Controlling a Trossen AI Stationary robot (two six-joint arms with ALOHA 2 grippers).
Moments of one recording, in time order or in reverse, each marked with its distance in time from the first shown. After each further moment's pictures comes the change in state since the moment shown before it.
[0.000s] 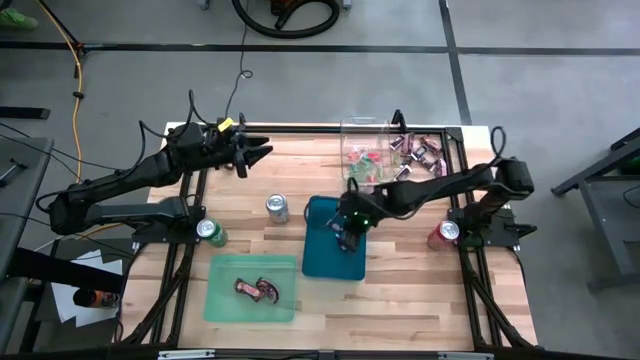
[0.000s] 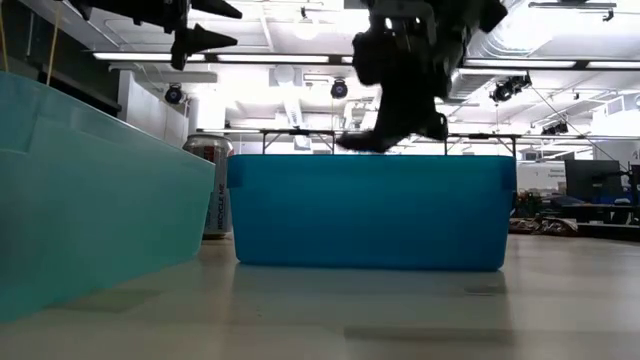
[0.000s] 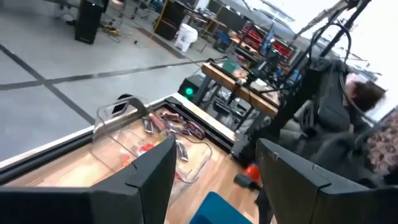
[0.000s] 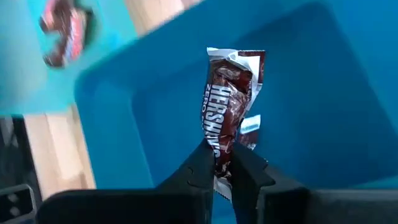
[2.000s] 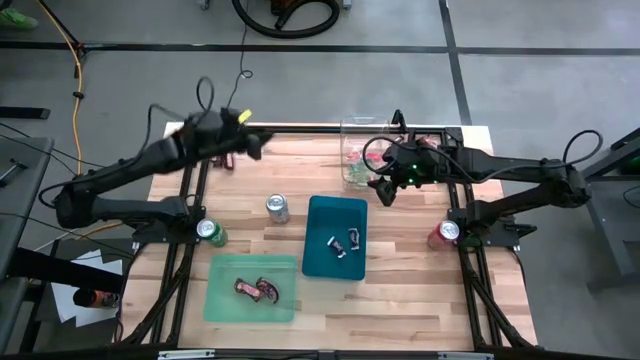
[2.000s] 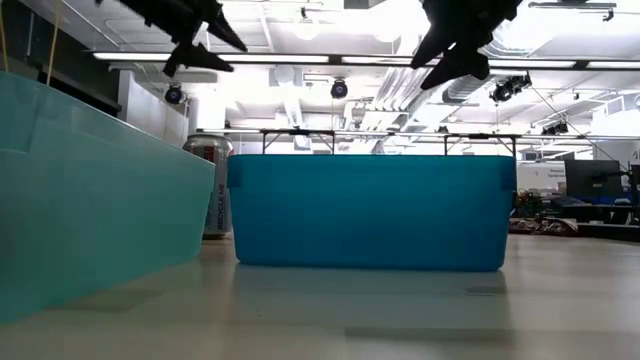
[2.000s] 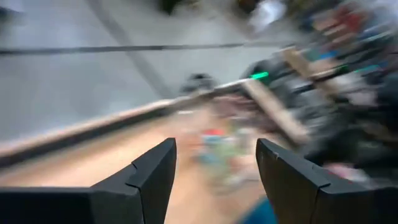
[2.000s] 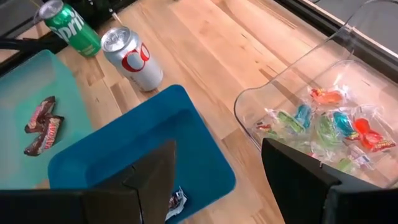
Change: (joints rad) left arm 0.054 0.157 0.207 -0.322 -0.216 -0.051; right arm -0.213 -0.513 -0.087 -0.173 0.226 -0.139
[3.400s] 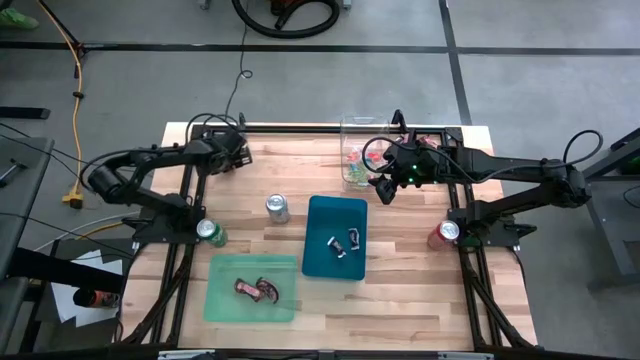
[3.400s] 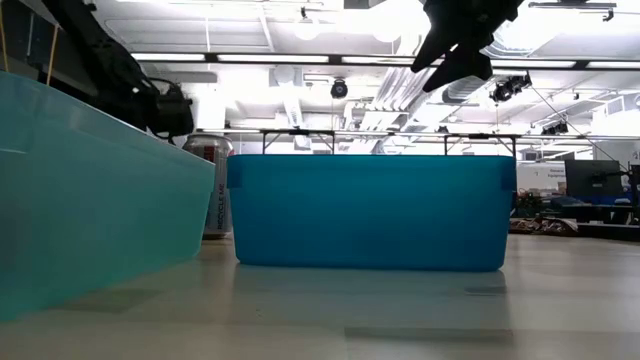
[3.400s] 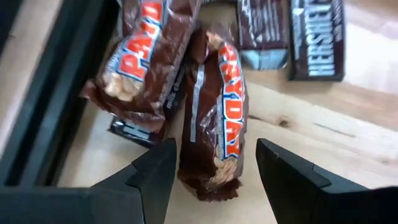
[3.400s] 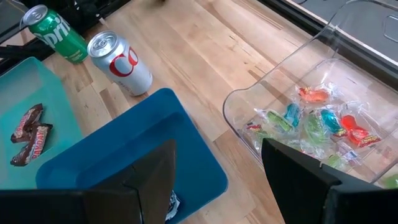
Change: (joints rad) left arm 0.367 0.431 -0.351 -0.125 -0.213 -0.430; right arm 0.000 0.000 -0.001 -0.008 0.043 0.025
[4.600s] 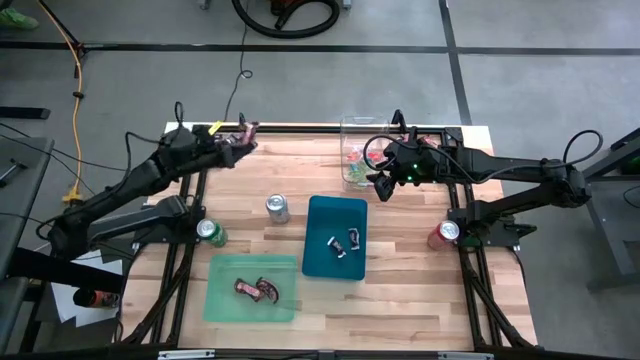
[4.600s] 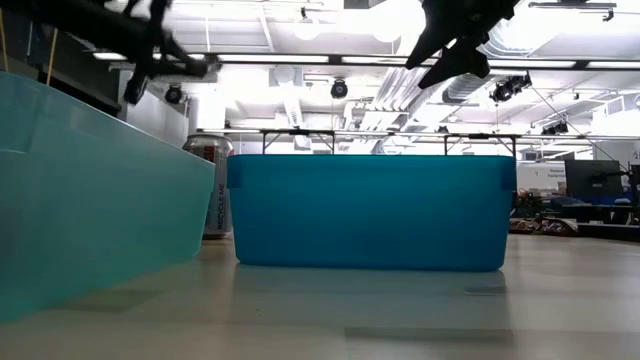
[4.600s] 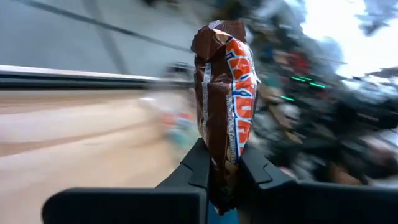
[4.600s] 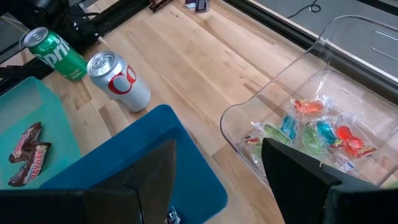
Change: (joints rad) left arm -0.241 -0.790 0.001 0.250 0.468 0.162; right arm 0.000 0.001 0.000 0.043 0.042 0.017
